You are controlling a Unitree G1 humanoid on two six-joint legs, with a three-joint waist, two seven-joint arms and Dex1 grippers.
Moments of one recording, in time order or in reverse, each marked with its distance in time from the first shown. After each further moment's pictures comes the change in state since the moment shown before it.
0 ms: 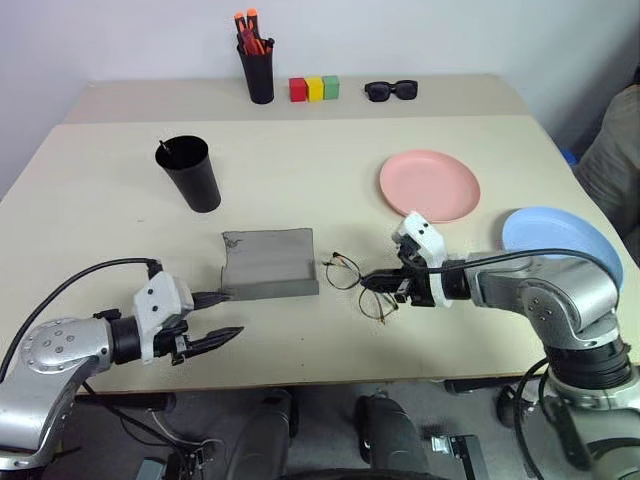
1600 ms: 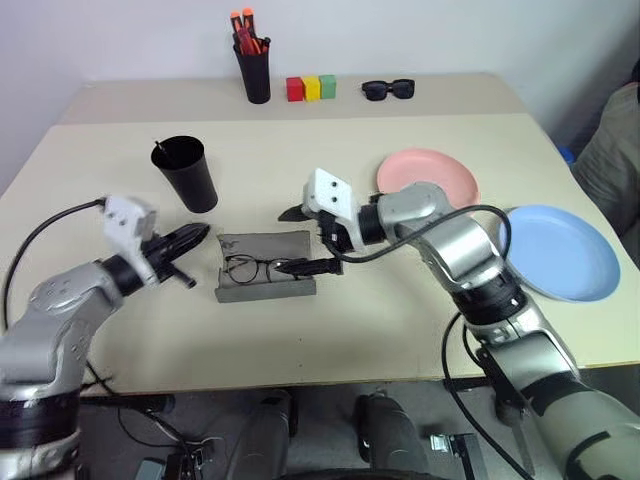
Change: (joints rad) left arm -0.522 -0.158 -0.069 0.277 -0.089 0.230 0.375; right arm -0.231 0.253 0.249 0.347 -0.449 -0.613 0.330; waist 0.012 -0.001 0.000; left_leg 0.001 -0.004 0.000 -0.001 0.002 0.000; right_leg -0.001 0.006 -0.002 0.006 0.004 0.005
